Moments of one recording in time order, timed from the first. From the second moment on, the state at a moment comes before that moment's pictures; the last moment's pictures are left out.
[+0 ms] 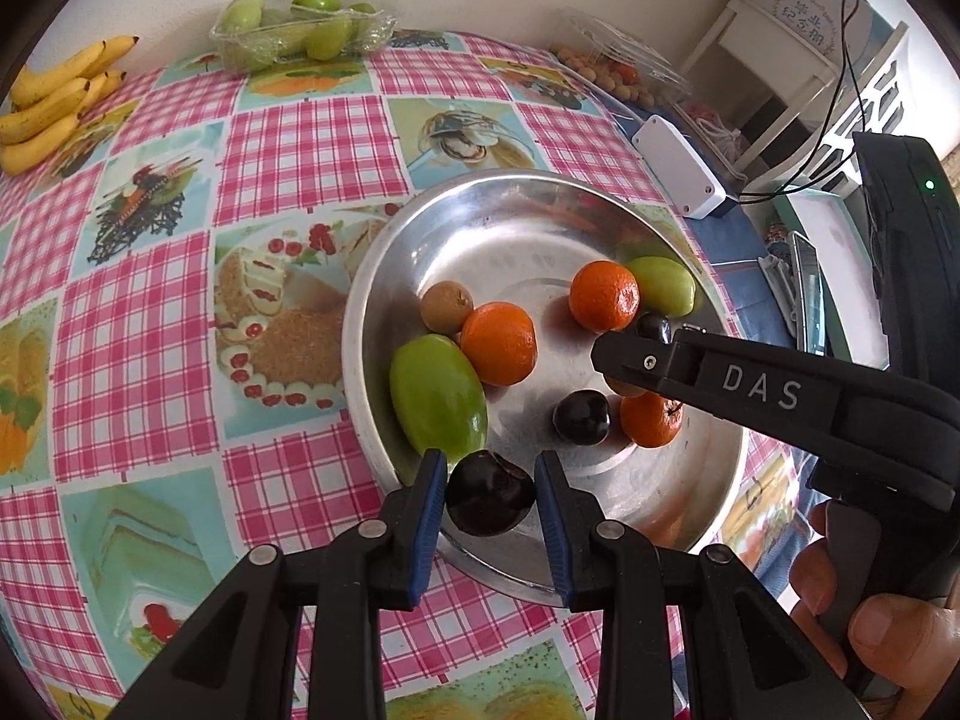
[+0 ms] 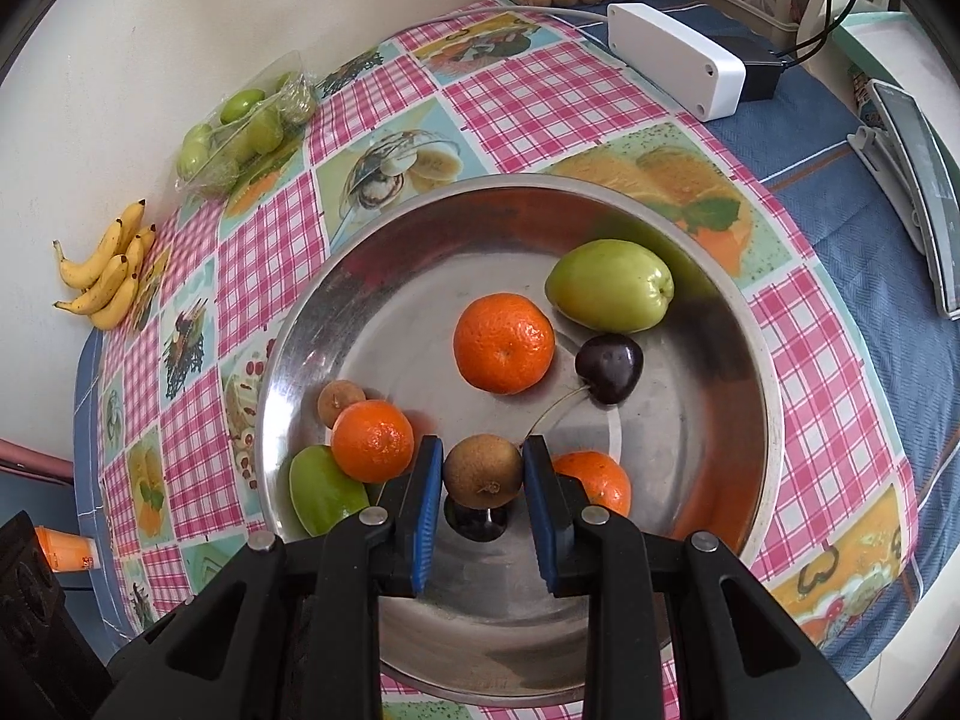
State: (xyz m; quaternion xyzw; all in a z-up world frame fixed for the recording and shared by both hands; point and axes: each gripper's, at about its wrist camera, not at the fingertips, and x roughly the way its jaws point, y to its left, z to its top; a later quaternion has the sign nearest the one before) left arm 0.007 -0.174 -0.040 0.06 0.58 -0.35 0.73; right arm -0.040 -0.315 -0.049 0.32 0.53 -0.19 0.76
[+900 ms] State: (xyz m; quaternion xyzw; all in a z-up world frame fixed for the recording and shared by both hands) left arm 0.005 -0.178 -0.046 0.06 0.59 -0.36 0.72; right arm -0.036 -0.314 -0.050 0.31 0.53 -0.19 0.76
